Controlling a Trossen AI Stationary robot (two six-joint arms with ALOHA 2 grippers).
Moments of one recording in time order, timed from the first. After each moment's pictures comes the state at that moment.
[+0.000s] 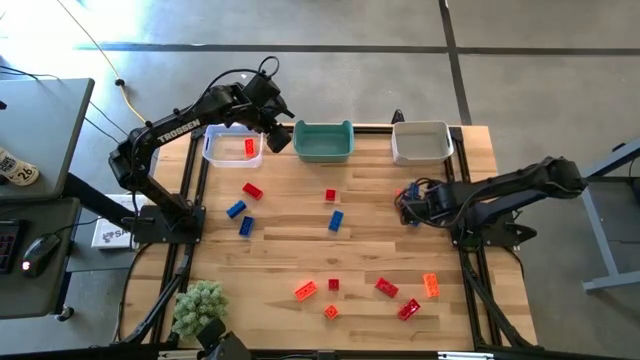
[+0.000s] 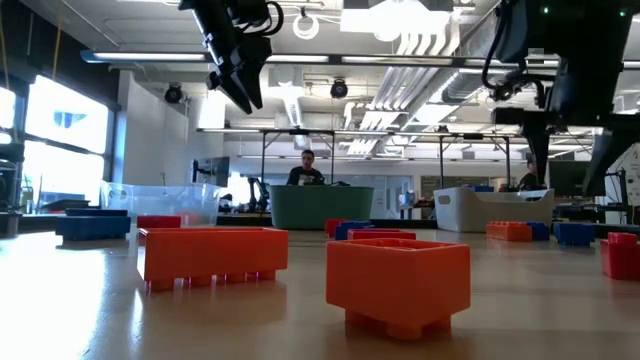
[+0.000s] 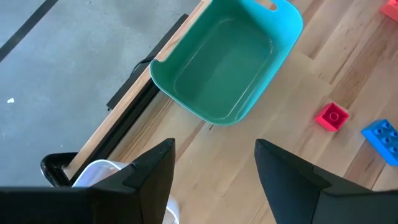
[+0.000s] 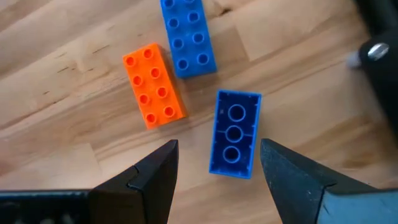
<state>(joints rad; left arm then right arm) 0.75 1.55 1.52 -0.97 -0.04 0.03 0.11 1.17 0.69 -1.05 0.31 2.12</state>
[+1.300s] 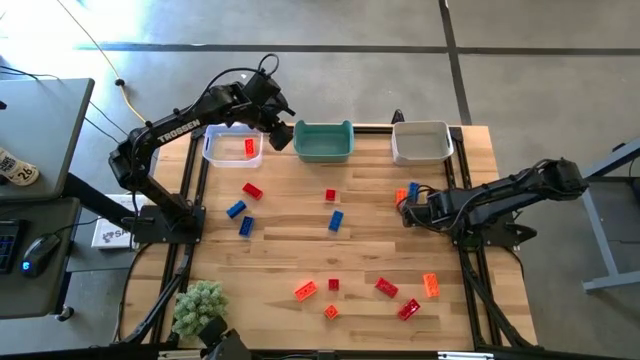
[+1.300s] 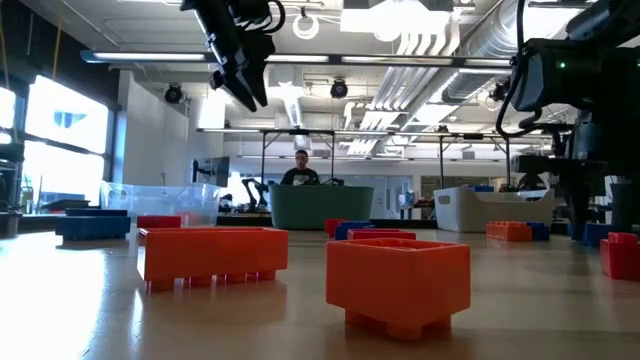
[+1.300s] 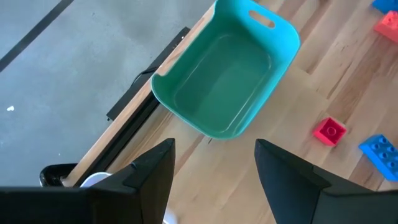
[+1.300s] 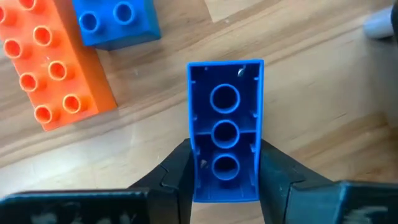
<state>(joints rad) 0.75 1.55 1.52 -0.93 -0.04 0.02 0.07 1.17 0.46 -0.81 0.19 2.03</state>
